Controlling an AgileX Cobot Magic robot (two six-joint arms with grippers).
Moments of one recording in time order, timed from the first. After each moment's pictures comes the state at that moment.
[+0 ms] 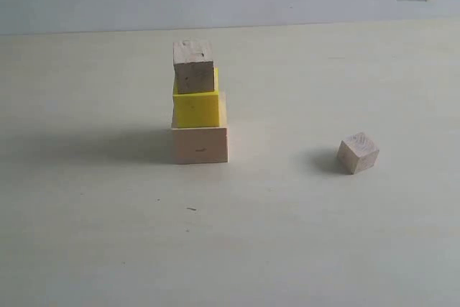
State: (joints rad) left arm -0.02 0.03 -0.40 0.05 0.50 -0.09; right arm 0.63 1.03 -1.06 -0.23 0.48 -0.38
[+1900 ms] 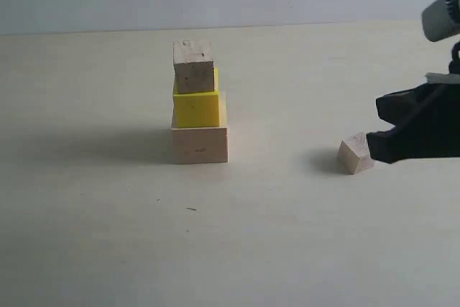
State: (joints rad) left arm -0.04 0.02 -0.40 0.02 0.50 -0.09; right arm 0.60 0.91 -0.53 -0.32 0.39 0.42
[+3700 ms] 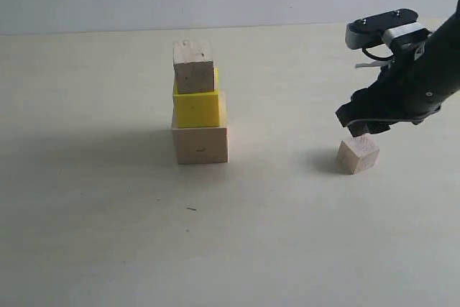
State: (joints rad) left arm -0.04 0.02 -0.40 0.02 0.52 -0.09; right arm 0.26 1.61 -0.91 0.09 0.61 -0.17
